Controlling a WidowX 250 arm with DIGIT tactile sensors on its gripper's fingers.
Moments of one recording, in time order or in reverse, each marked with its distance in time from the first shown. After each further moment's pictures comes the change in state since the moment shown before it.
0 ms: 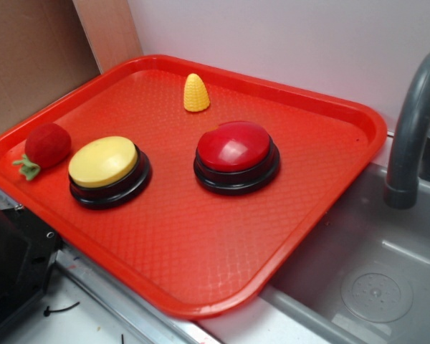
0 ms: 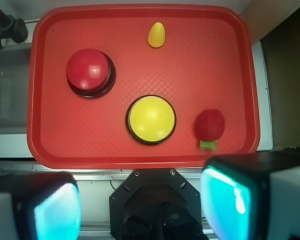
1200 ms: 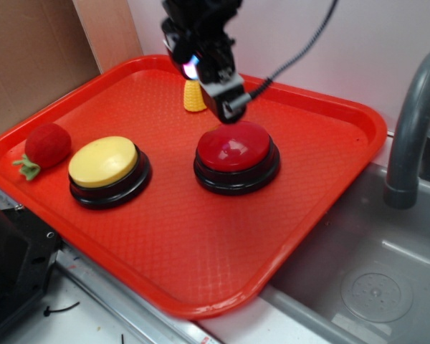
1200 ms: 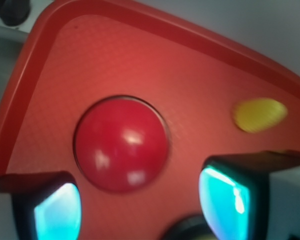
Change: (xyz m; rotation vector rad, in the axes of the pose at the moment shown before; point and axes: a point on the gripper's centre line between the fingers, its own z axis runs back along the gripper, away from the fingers) arm 0.106 -0.077 -0.162 0.060 0.015 -0.389
